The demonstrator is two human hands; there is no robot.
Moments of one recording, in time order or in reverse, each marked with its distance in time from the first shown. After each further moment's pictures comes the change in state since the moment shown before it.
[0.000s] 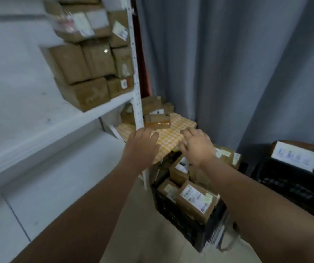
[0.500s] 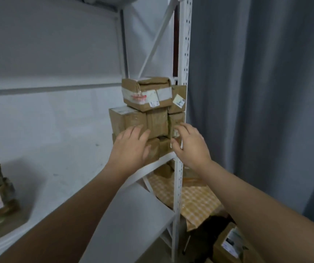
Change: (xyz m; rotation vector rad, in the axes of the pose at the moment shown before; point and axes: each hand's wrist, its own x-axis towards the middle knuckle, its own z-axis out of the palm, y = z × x) left_hand 0.044 -0.222 -0.084 0.126 0.270 -0.219; right_hand 0.178 -0.174 -0.082 0.301 0.398 -0.282
